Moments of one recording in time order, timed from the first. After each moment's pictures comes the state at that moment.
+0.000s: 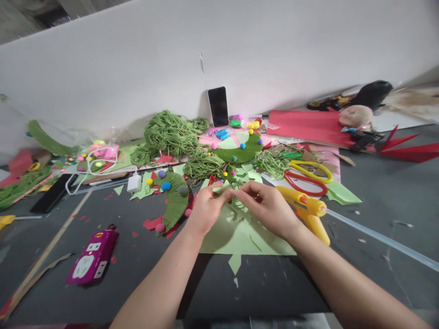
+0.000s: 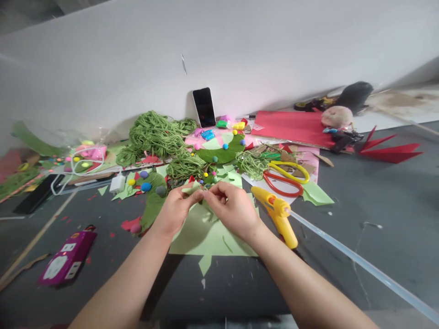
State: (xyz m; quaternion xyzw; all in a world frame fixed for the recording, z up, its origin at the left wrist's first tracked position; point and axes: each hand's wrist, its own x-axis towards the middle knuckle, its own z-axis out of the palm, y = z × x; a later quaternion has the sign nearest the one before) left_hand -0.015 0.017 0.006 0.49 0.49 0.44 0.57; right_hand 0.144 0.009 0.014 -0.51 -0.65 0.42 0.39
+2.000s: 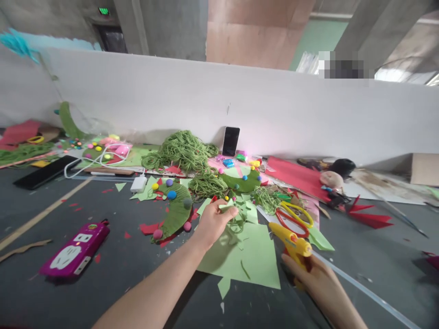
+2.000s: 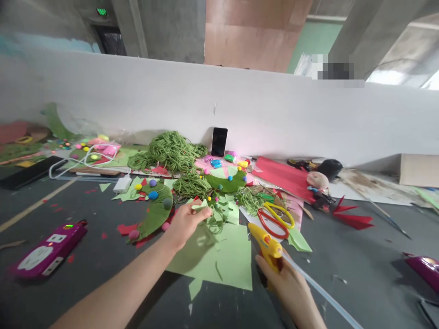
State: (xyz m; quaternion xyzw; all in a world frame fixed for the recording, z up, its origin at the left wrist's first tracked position) left_hand -0.012 0.011 0.004 0.47 0.53 0.49 0.51; right_hand 0.243 -0.050 -0.019 -0.70 -0.59 0.25 0.30
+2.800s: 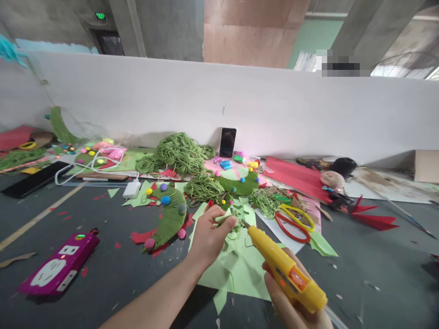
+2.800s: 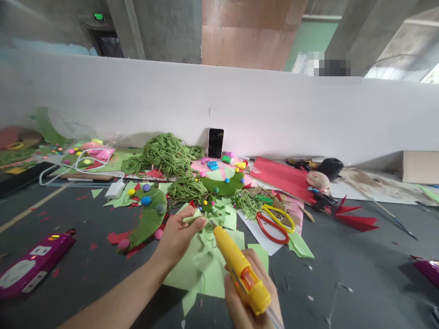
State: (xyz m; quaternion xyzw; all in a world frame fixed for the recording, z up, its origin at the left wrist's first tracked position) left_hand -0.004 0.003 0.007 0.52 0.53 0.52 0.42; right_hand 0.169 -0.075 0.019 -0.54 -0.60 0.34 0.49
